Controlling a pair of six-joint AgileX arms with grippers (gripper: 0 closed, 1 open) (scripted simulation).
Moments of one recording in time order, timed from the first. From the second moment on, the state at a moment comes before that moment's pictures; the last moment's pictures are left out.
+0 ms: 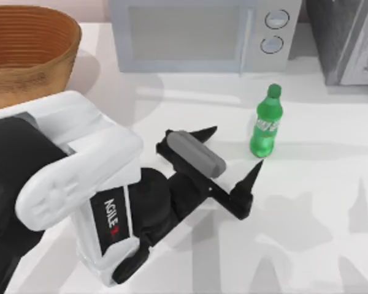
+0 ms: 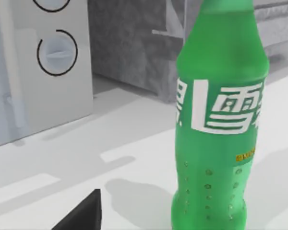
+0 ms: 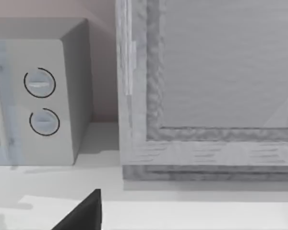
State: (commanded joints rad) left arm -0.76 2.37 0.74 1.63 0.07 0.01; right arm 0.00 0.00 0.00 0.00 0.00 0.00
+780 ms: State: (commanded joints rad) left arm -0.78 2.48 1.13 1.36 0.06 0.01; right arm 0.00 0.00 0.00 0.00 0.00 0.00
